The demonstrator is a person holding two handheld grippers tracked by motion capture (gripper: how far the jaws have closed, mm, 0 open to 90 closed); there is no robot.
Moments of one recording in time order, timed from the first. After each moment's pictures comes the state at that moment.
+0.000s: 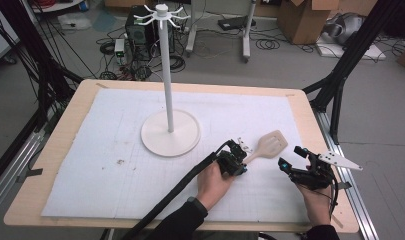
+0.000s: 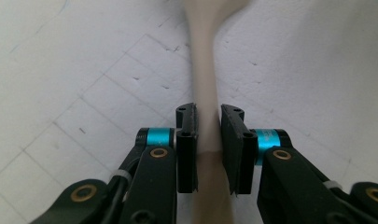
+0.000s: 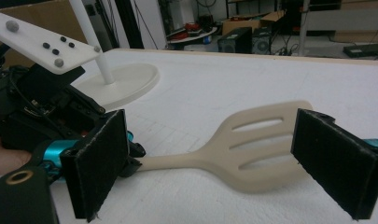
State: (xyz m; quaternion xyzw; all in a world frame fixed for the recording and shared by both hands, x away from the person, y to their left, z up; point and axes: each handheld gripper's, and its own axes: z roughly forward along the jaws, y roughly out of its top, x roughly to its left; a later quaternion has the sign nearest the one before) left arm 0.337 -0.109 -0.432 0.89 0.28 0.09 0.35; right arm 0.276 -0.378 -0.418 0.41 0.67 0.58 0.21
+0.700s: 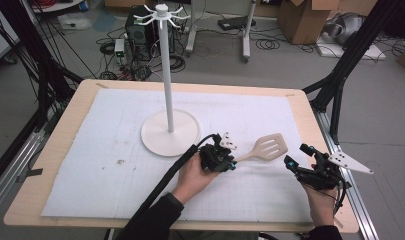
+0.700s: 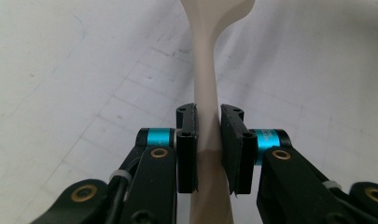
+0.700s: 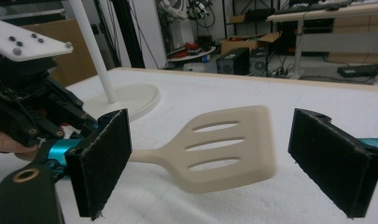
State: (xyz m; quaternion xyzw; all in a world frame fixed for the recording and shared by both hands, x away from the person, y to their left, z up) left arm 0.336 -0.051 -0.401 0.90 0.19 0.07 0.40; right arm 0.266 -0.386 -0.404 0.40 0.65 0.61 0.23
